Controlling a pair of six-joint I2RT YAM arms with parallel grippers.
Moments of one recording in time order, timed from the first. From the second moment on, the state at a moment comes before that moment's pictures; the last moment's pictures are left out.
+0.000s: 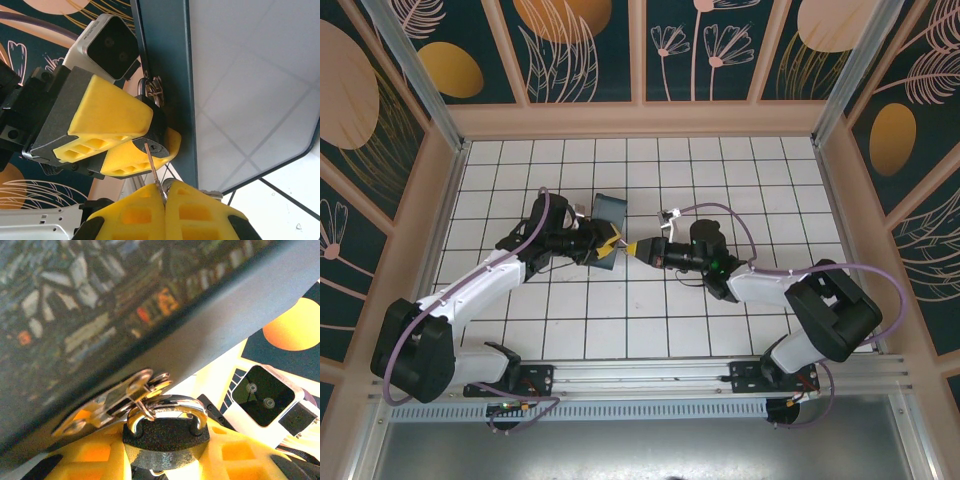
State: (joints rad) left arm -0.47 1.30 0.80 -0.16 0.59 -1.32; right arm 0.71 1.49 0.56 0.73 -0.59 0.99
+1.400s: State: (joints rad) left arm -0.47 1.30 0.79 -0.13 0.59 -1.35; right arm 0.73 1.51 0.60 0.66 -0.56 0.92
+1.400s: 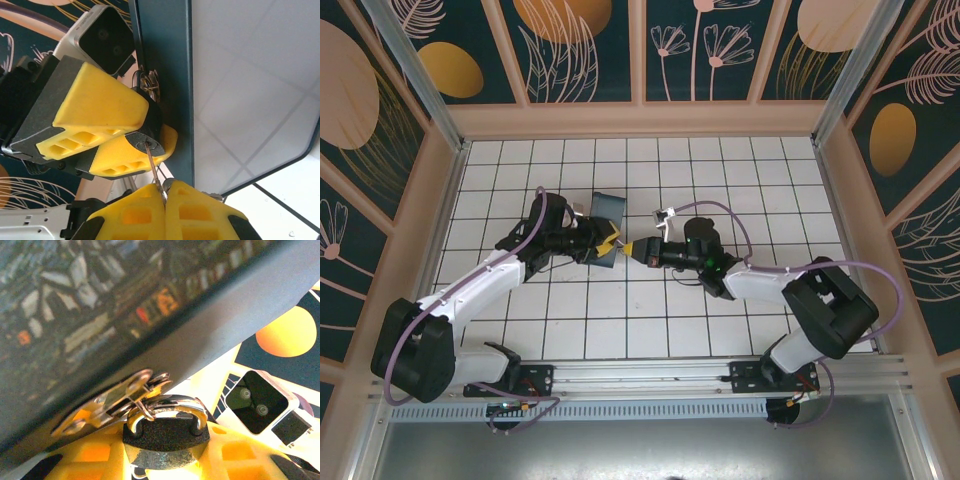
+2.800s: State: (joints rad) left arm -0.46 1.34 0.93 -0.34 0.56 -1.20; right arm 0.74 1.48 0.73 0.40 -0.56 0.76
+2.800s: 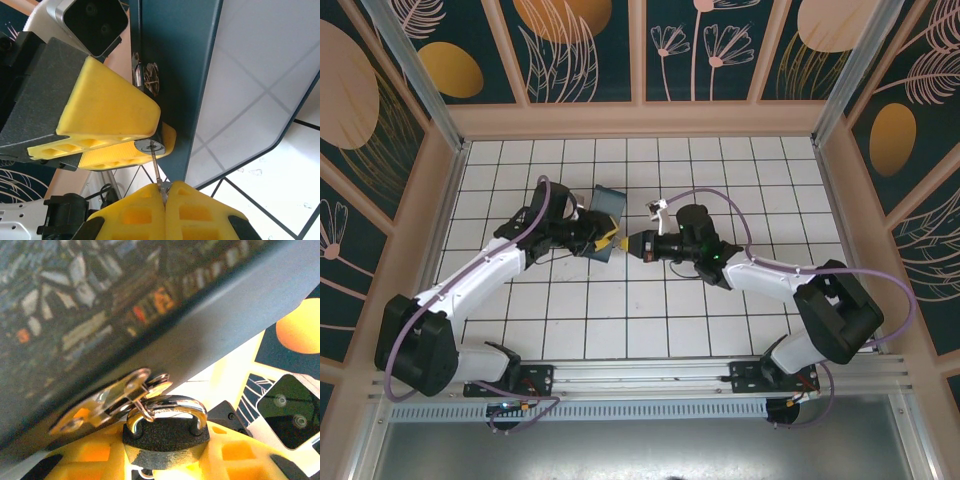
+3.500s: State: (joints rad) left arm -0.49 1.41 1.04 -0.53 0.59 -1.01; right arm 0.66 1.52 0.60 0.68 -0.80 0.91
